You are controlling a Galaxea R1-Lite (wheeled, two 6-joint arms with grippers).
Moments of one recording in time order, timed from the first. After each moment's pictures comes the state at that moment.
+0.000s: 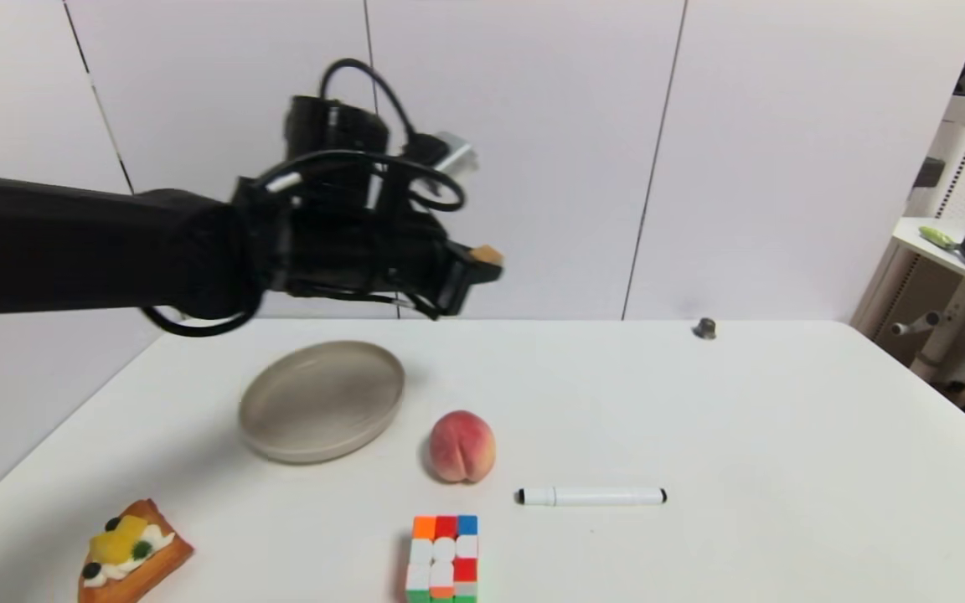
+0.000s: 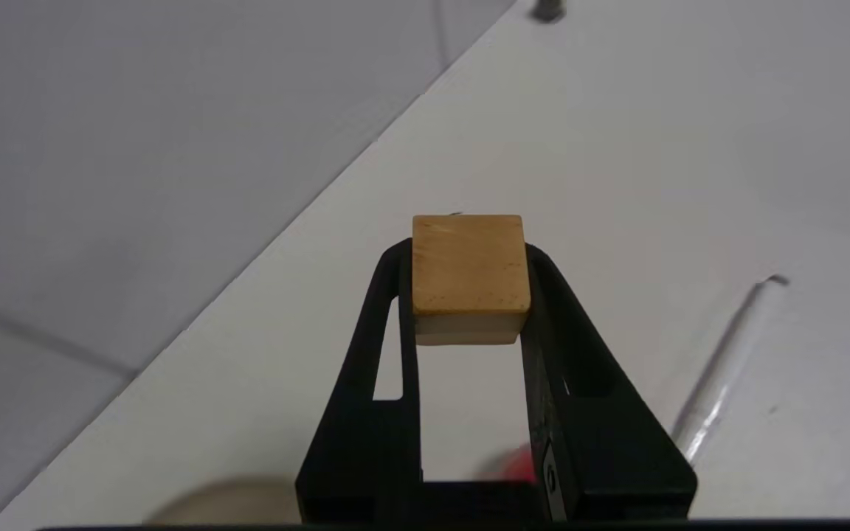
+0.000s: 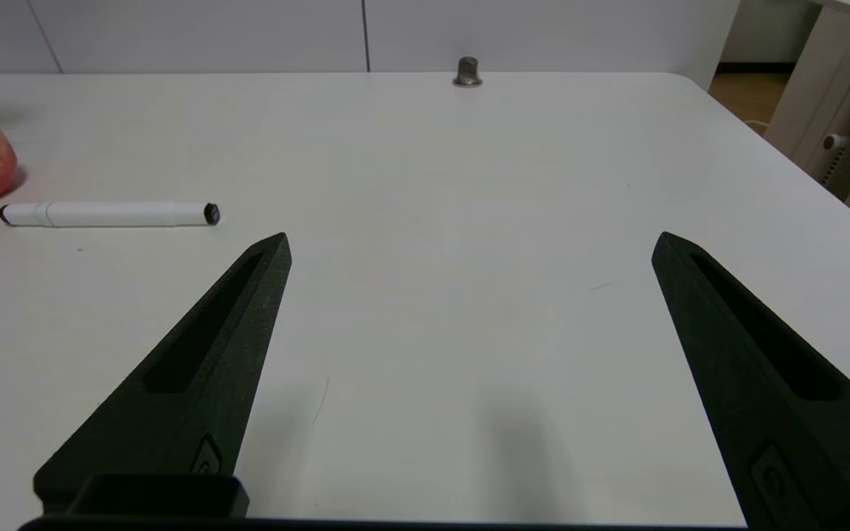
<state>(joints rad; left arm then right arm) -0.51 1.84 -1.42 -0.09 -0.31 0.25 0.00 0.00 0.00 0.01 0.00 0.00</state>
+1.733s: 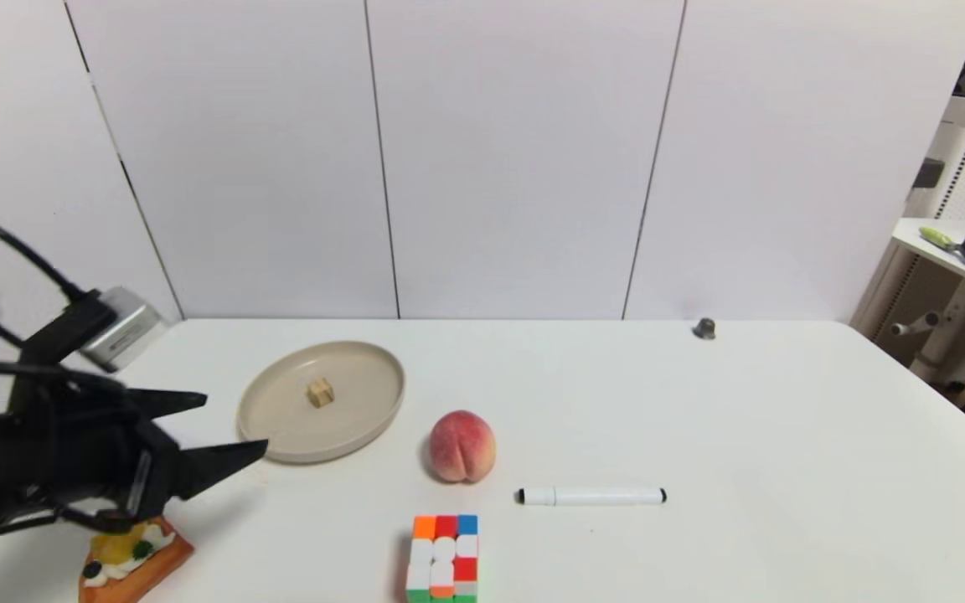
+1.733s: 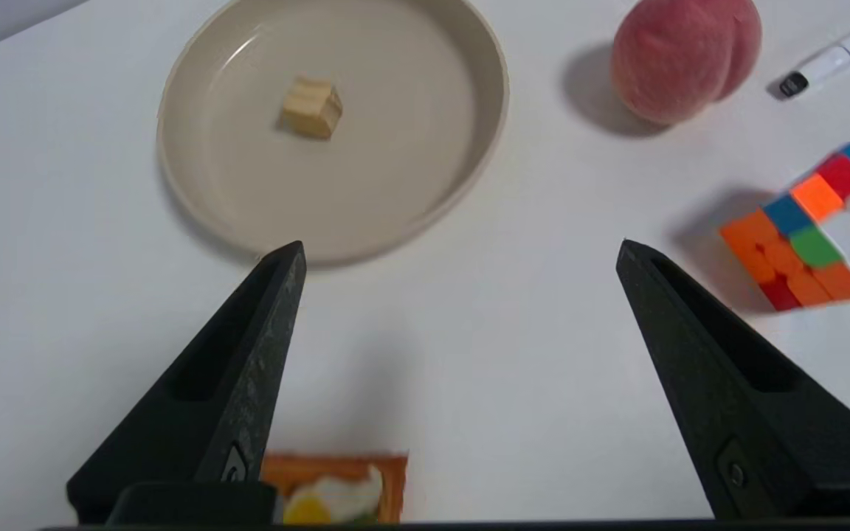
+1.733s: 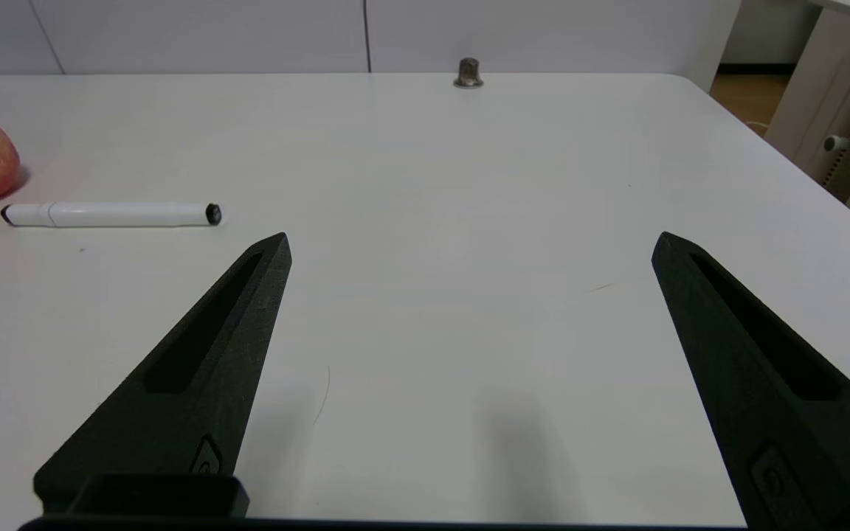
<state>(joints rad) -0.13 1.18 -0.57 -0.09 -0.31 0.25 0.00 0.00 0.00 0.01 0.00 0.00</state>
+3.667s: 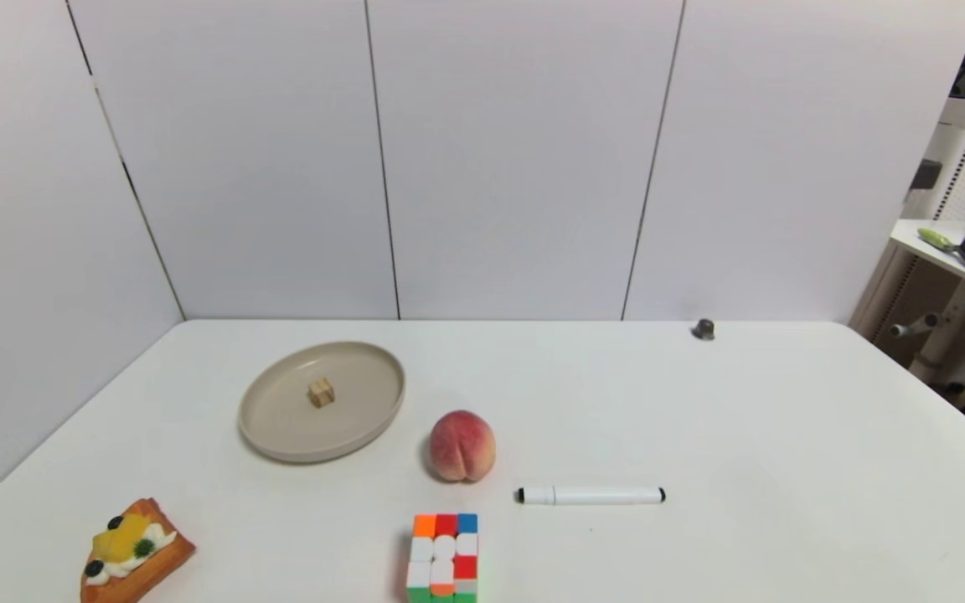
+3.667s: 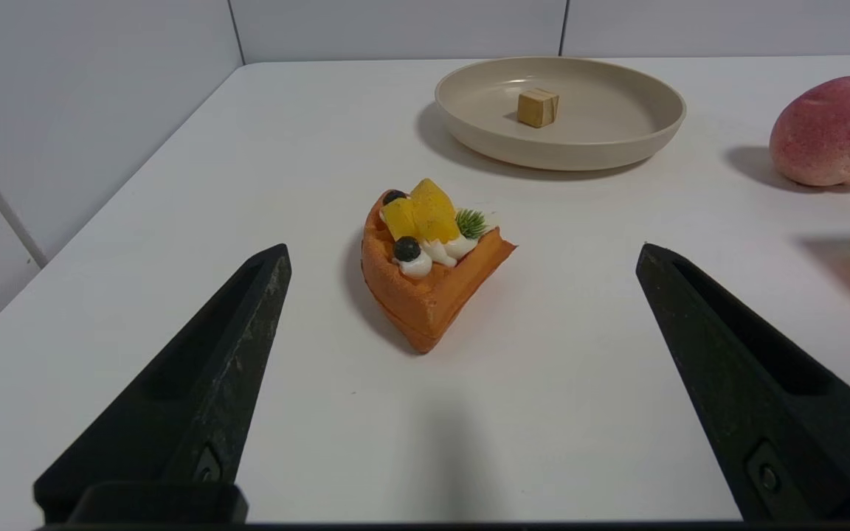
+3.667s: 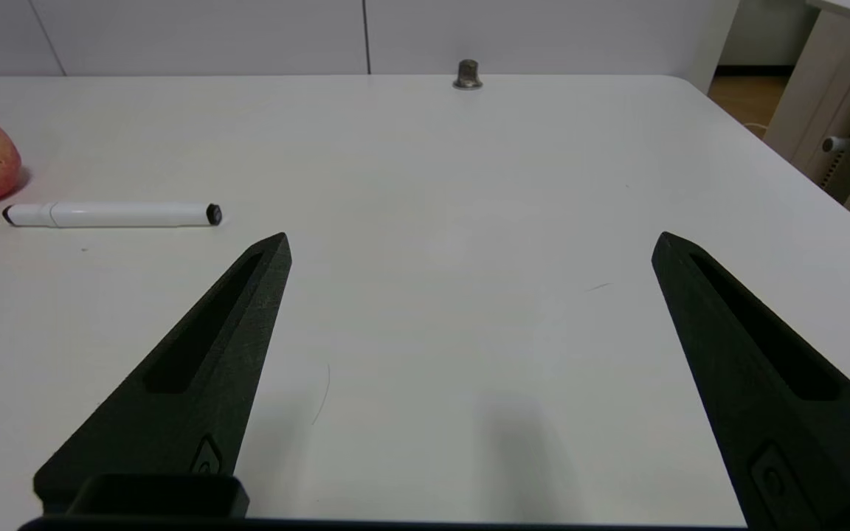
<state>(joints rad) 0.00 0.00 0.00 0.00 0.00 -0.01 0.00 0.00 0.00 0.01 0.00 0.00</state>
